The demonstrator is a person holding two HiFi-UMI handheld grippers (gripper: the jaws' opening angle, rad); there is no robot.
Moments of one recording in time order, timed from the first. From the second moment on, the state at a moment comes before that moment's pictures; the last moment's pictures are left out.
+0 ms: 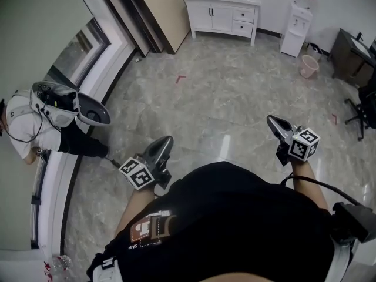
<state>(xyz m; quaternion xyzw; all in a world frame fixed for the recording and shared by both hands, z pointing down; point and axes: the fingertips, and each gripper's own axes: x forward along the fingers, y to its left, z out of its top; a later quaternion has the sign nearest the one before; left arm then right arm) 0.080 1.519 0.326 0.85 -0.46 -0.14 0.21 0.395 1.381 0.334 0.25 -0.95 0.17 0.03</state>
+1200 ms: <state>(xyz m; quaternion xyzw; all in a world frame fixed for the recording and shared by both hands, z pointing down) -0.161 1.179 0.360 0.90 -0.31 -0.11 0.28 0.185 1.152 0.359 0.41 -0.88 0.21 0.04</state>
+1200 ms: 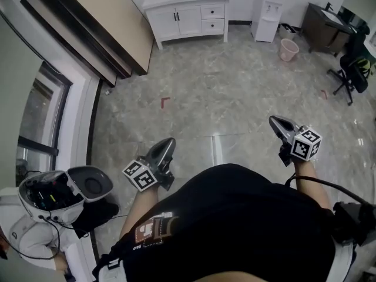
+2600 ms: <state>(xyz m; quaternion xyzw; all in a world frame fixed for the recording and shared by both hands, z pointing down) -0.003 0.900 0.372 0.87 -0.41 -0.11 0.25 0.305 0.802 0.418 0.29 -0.93 0.23 0.02</state>
